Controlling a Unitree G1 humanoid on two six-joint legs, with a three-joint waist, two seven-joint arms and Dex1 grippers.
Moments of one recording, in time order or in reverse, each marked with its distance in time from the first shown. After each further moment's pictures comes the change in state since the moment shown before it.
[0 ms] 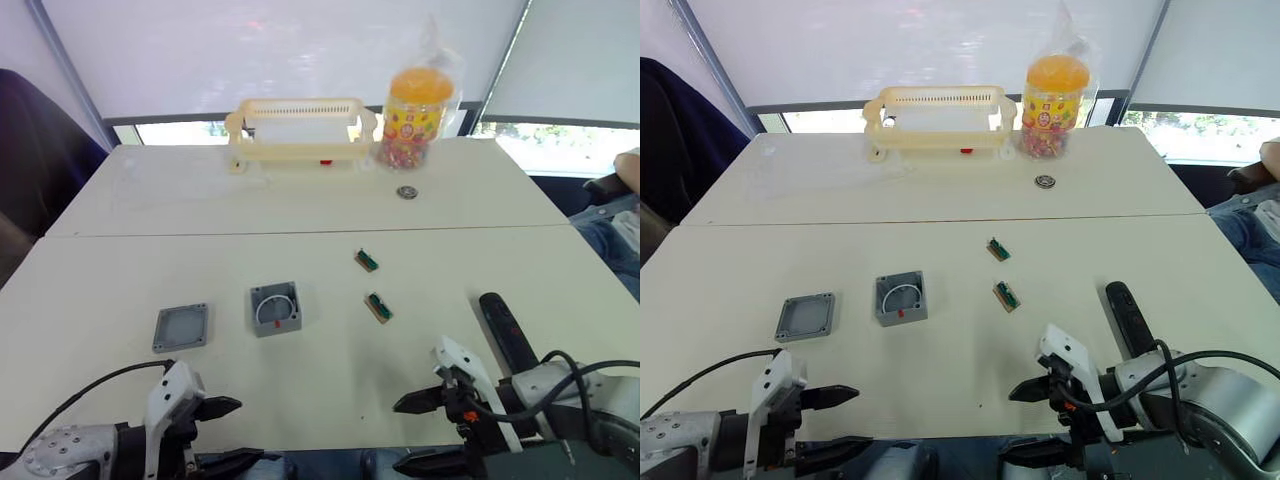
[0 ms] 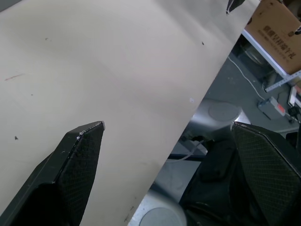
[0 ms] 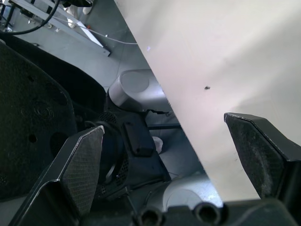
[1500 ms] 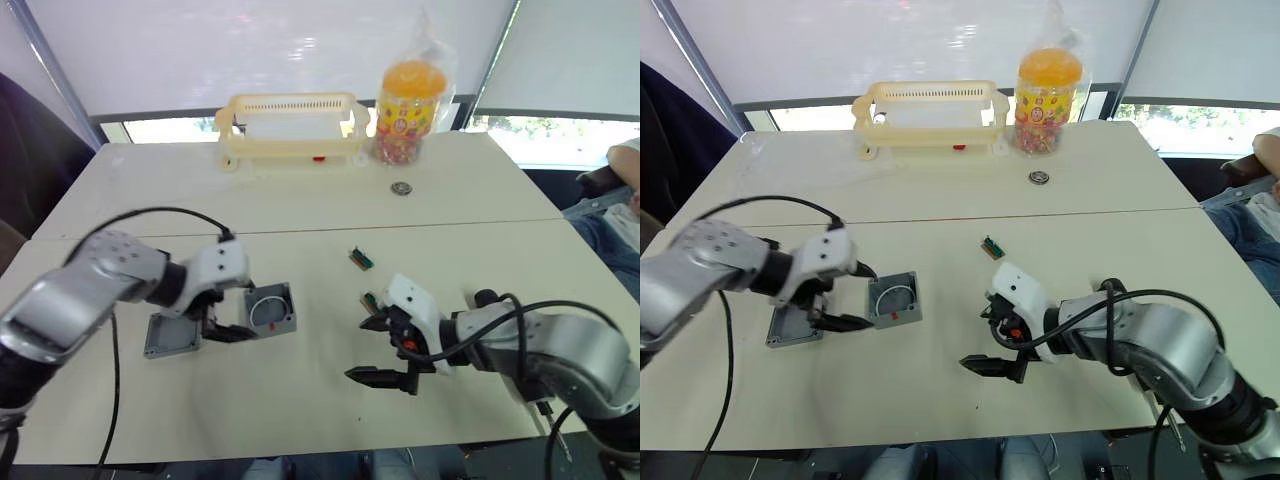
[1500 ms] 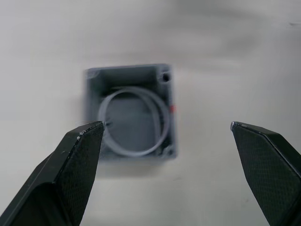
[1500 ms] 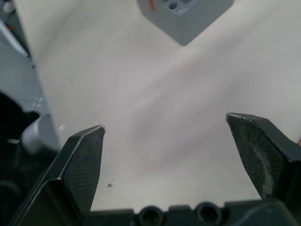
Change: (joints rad) left arm -1.184 0.260 -0.597 0.349 0.357 0.091 -0.341; right arm -0.488 0.223 0.220 0.033 -0.053 0.184 -0.431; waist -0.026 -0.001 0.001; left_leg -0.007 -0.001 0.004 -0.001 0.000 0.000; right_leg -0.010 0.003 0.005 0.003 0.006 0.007
